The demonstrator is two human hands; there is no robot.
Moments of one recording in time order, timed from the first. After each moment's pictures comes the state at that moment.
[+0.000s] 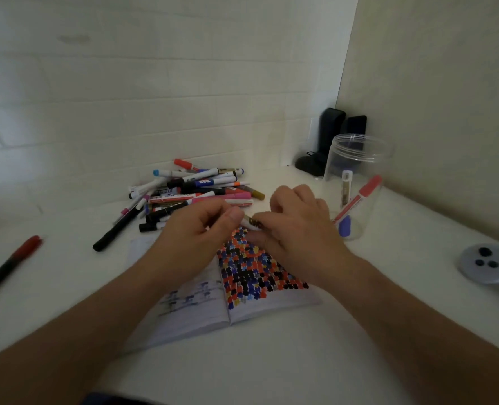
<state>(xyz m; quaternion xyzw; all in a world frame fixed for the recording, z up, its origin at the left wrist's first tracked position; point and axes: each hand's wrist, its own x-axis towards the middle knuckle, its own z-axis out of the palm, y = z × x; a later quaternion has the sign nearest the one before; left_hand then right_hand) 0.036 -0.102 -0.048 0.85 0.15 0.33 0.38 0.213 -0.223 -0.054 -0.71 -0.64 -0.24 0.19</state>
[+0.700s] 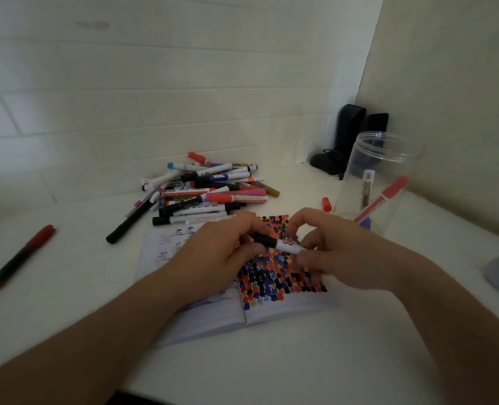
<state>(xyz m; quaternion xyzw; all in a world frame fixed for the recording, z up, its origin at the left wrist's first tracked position) 0.038 -0.095 -0.075 0.93 0.13 0.25 0.24 0.229 -0.255 -0.031 -0.72 -0.57 0.29 0.26</state>
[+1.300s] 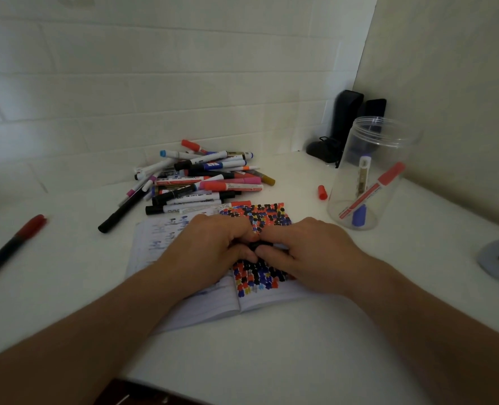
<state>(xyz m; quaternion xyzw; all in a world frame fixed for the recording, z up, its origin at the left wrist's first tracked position) 0.040 -0.090 -0.087 0.94 0.09 0.29 0.15 0.207 -0.236 -0.063 -0.71 -0.70 -0.03 0.11</state>
